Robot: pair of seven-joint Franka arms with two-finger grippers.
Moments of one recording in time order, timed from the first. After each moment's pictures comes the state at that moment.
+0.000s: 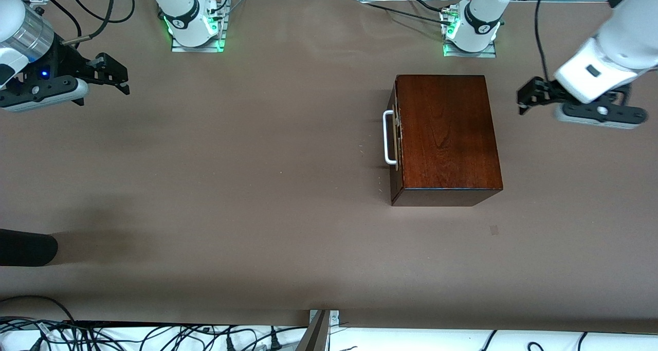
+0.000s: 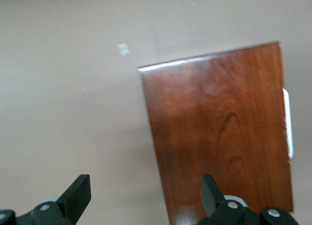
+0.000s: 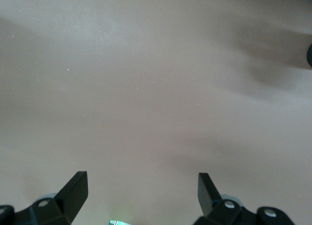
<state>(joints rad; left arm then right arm) -0.02 0.01 -0.17 -1.63 0.03 1.56 -0.01 0.19 -0.03 -0.05 -1.62 0.01 1.56 -0.14</state>
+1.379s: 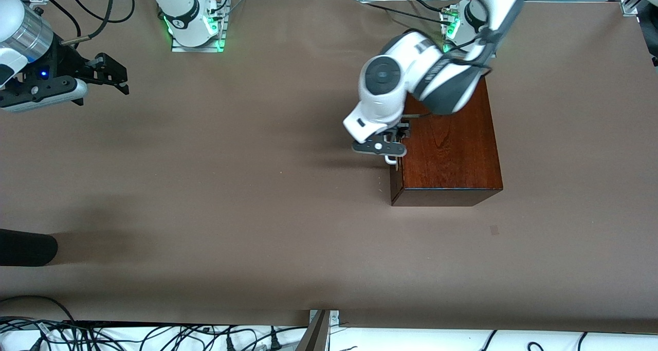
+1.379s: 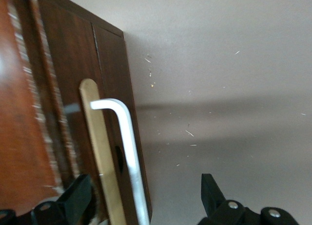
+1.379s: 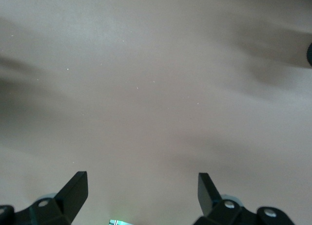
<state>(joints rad) -0.36 0.49 -0.39 -1.63 0.25 1.89 -0.73 0.19 -0.03 -0.05 -1.62 0.01 1.56 -0.14</state>
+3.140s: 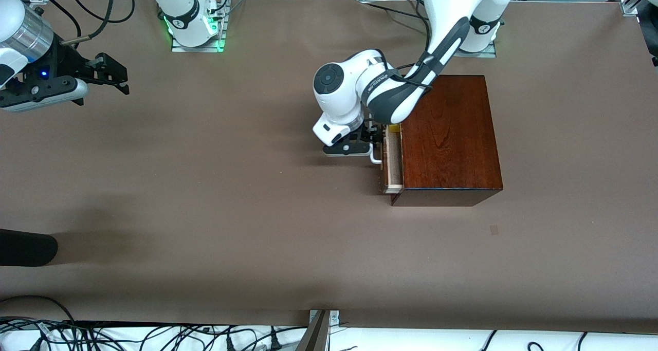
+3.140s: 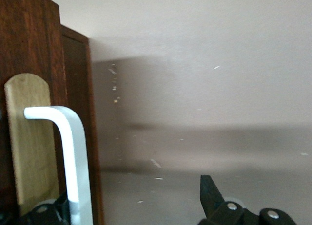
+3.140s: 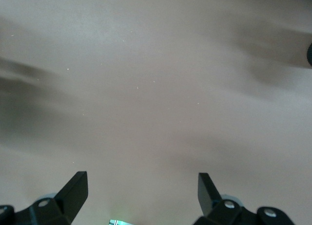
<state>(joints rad) -0.49 0.68 -0.38 -1.50 0.42 1.96 -0.98 0.19 -0.03 -0.05 -1.62 0.01 1.56 -0.14</state>
